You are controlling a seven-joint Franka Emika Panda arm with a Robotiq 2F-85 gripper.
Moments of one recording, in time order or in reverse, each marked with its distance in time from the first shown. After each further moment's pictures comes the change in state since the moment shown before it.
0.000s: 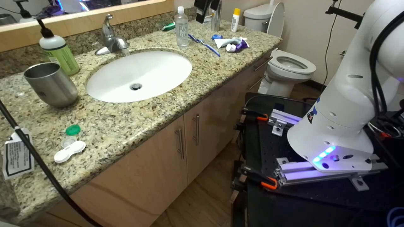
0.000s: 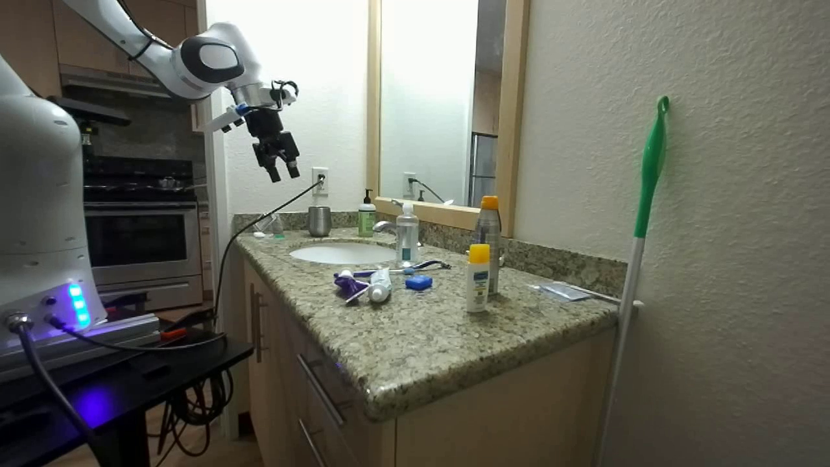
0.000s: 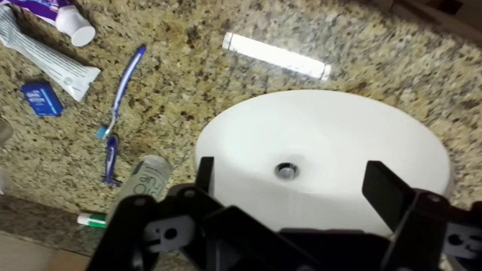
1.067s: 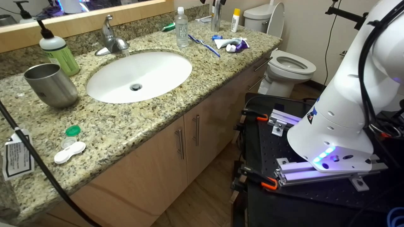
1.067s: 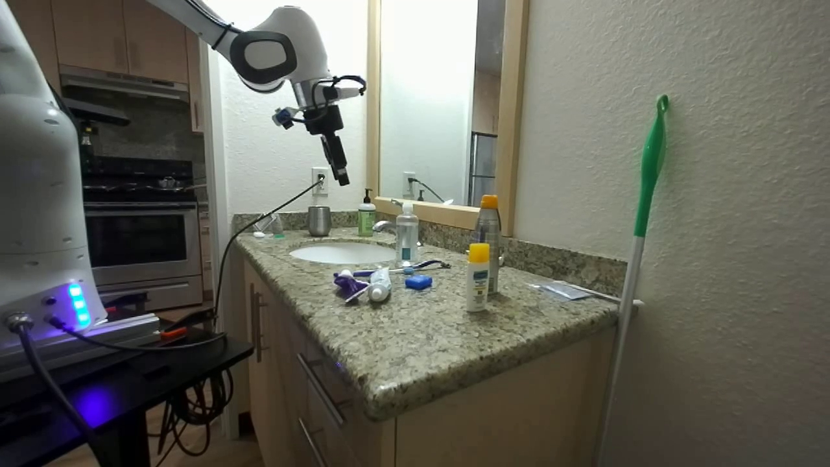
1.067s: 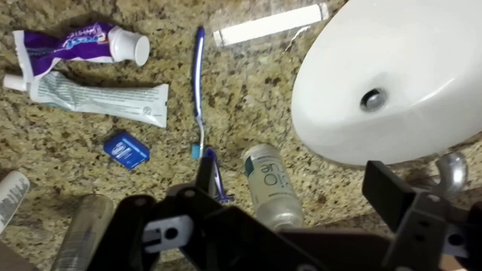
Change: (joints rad) arm -0.070 0.328 -0.261 0.287 0.291 0.053 -0.014
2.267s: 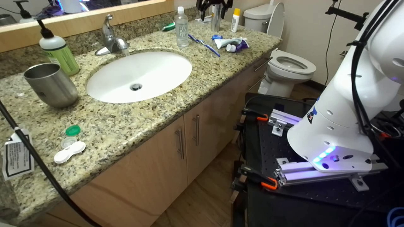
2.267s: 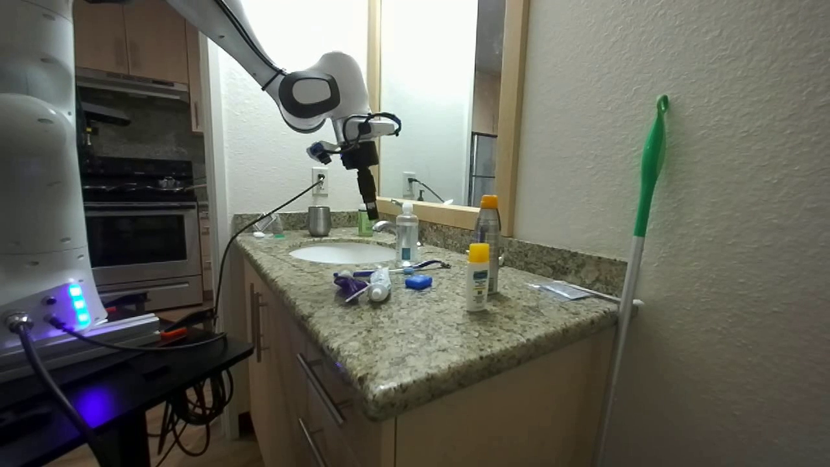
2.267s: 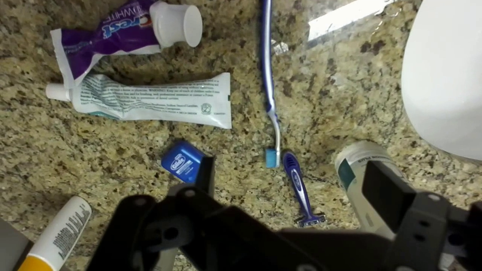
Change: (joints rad) arm -0.051 0.361 -0.005 0.190 -0.028 0.062 0.164
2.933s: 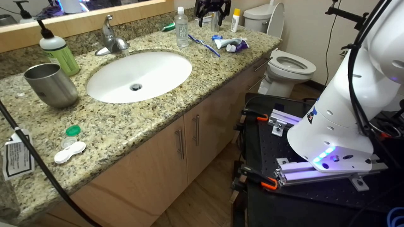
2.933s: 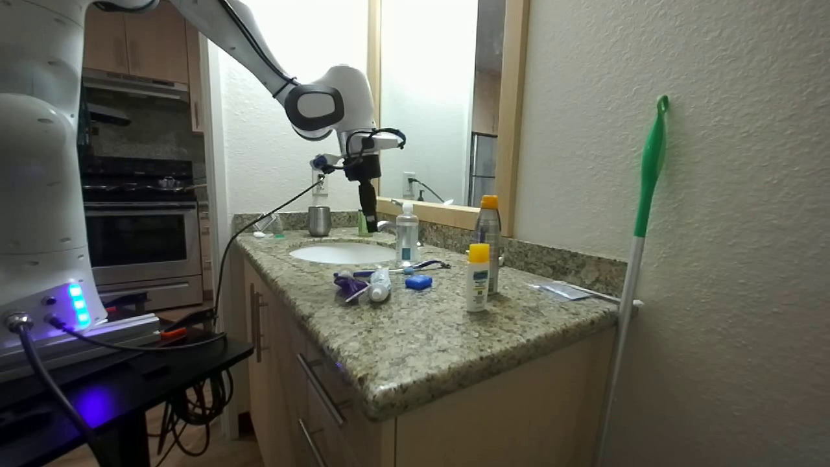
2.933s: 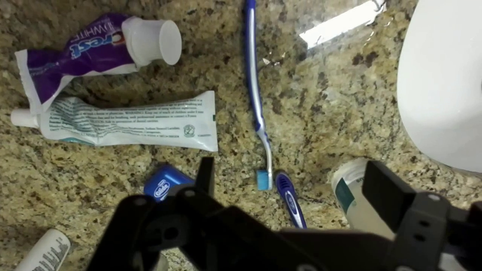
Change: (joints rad) arm 0.000 0.072 0.009 0.025 0.118 -0.006 -0.055
